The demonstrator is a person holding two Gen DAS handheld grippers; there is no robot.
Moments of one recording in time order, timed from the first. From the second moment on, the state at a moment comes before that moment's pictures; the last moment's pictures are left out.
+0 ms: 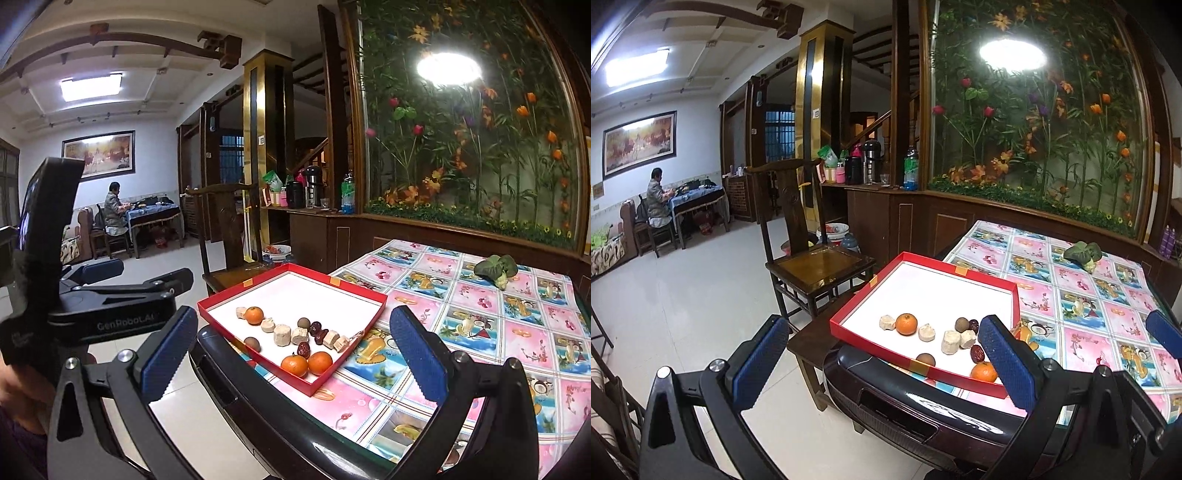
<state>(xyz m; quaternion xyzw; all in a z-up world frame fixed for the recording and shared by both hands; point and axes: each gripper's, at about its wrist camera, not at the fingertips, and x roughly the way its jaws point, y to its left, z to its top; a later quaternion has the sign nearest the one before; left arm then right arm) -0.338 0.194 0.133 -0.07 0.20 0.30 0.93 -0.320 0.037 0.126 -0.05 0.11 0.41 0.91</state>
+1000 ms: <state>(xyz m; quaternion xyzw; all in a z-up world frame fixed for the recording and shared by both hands) -0.345 0.218 0.127 -0.08 0.19 0.34 0.91 -0.311 0.061 0.121 -0.05 0.13 0.42 0.90</state>
